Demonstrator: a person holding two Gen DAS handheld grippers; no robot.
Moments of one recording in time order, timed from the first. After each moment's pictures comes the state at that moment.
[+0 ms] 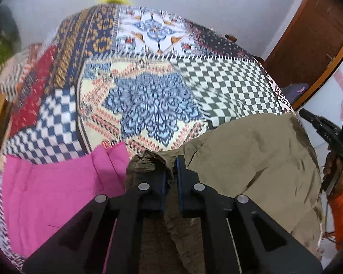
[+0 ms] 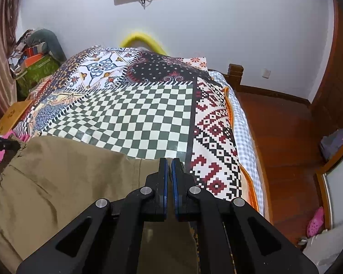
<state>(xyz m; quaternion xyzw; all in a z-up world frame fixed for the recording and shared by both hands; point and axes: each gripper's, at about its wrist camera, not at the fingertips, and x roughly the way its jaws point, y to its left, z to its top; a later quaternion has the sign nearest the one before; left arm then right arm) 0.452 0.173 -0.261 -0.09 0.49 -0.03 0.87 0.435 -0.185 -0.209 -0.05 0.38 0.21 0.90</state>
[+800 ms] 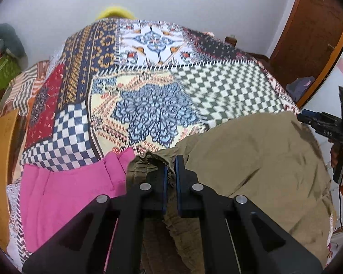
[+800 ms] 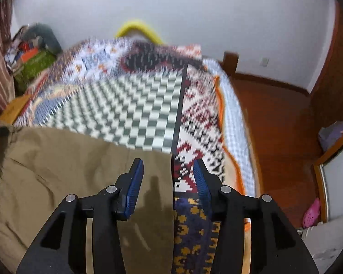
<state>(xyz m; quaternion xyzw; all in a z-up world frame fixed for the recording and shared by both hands) 0.444 0.164 -0.249 -0.05 0.48 -0.02 0.87 0.455 -0.193 -0.228 -0.05 0.45 0.20 0.87</state>
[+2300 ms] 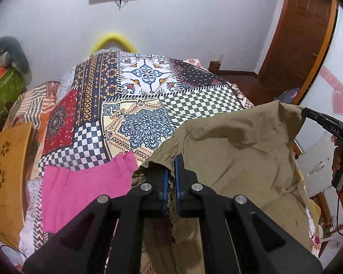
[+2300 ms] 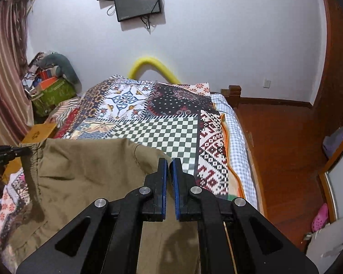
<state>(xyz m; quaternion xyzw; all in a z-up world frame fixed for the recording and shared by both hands) 0.362 0.149 -0.152 -0.05 0.41 -0.04 0.91 0.370 -0.210 -0.117 0.00 0.35 0.23 0.91</state>
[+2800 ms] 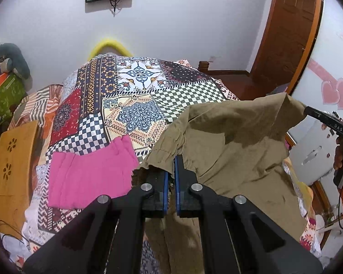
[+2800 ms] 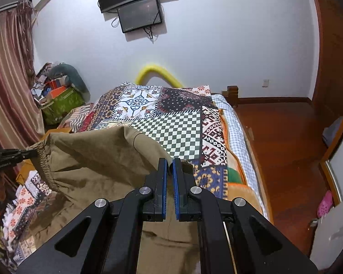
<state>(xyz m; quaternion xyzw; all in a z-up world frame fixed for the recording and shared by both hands) 0.280 0.127 -0.129 -0.03 0.40 -0.05 0.91 0.296 -0.235 -0.102 0.03 0.33 0.23 0.91</state>
